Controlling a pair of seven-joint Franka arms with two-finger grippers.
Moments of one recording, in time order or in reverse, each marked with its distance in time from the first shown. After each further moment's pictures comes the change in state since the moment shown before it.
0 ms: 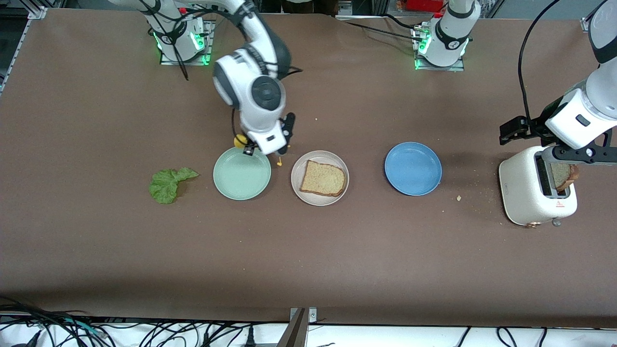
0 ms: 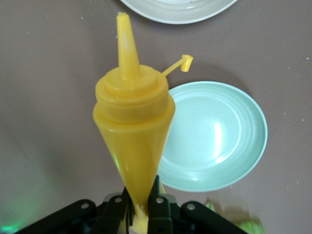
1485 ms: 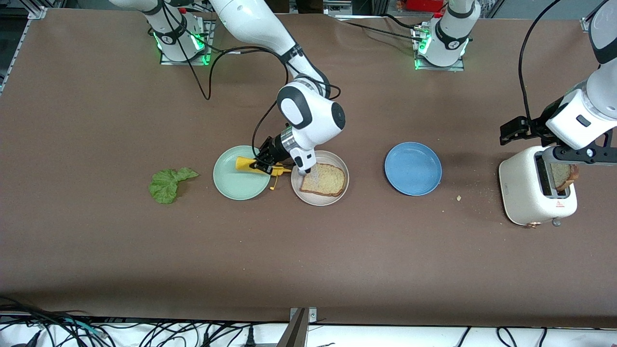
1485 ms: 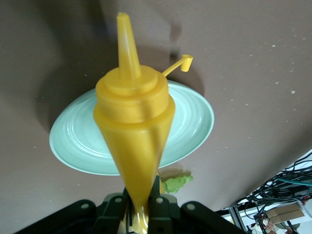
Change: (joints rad) left arm 0.000 0.001 0.000 0.000 0.000 0.000 0.000; right arm 0.129 0.375 -0.118 0.317 -0.273 -0.125 0.064
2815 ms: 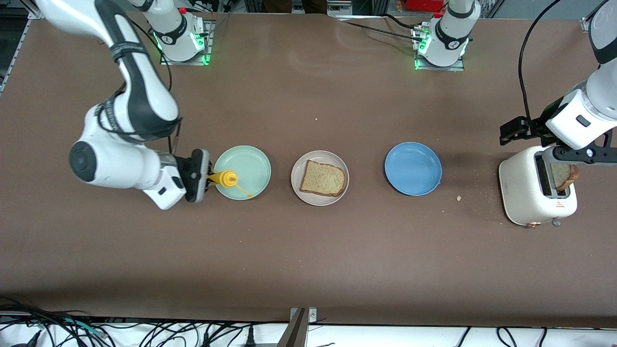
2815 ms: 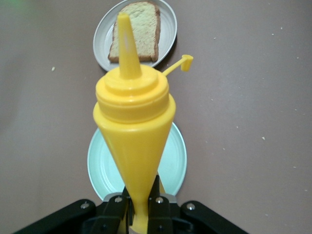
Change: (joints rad) left arm 0.000 0.001 0.000 0.001 0.000 0.000 0.000; right arm -1.006 -0.418 0.541 -0.313 0.737 0.274 -0.836
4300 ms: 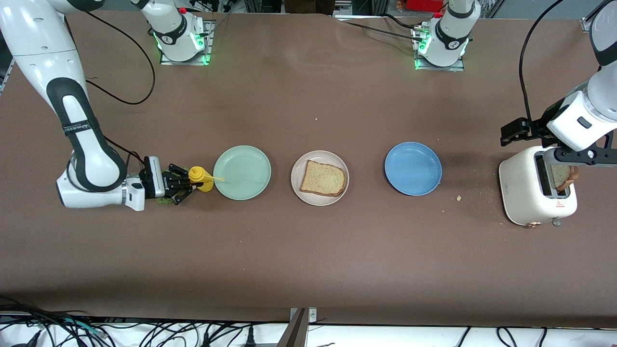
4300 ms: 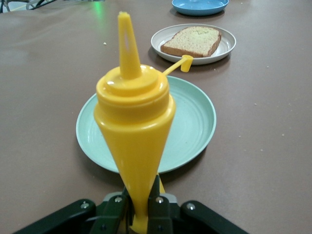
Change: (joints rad) left arm 0.006 0.004 0.001 0.001 0.000 0.000 0.000; right arm -0.277 0.238 0.046 -0.143 0.359 0.019 -0.937
